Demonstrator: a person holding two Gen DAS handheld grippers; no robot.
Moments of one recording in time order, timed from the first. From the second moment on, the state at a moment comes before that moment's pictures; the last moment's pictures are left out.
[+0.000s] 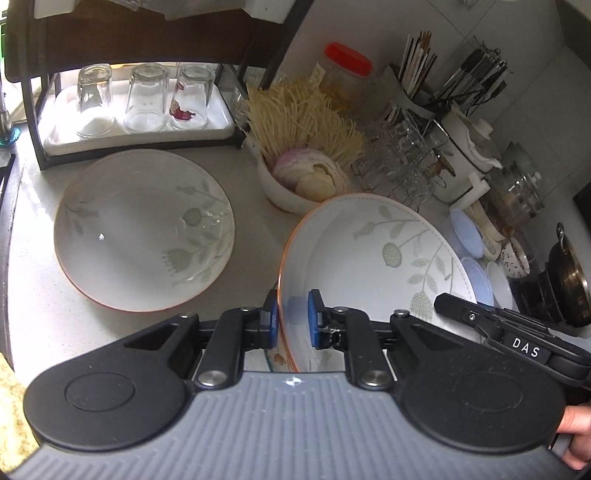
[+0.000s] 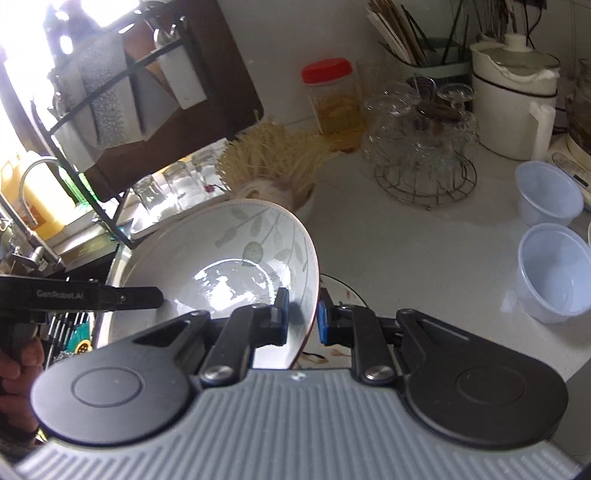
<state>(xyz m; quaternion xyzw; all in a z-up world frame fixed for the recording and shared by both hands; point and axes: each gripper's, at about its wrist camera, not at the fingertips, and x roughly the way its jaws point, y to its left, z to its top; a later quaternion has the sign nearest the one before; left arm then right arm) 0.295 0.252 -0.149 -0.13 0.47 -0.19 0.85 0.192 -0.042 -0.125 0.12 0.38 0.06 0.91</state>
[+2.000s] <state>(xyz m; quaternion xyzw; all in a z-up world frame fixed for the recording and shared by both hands) 0.340 0.225 -0.207 -0.15 0.62 -0.16 0.76 0.230 -0.061 -0.199 0.13 0.45 0.02 0.88</state>
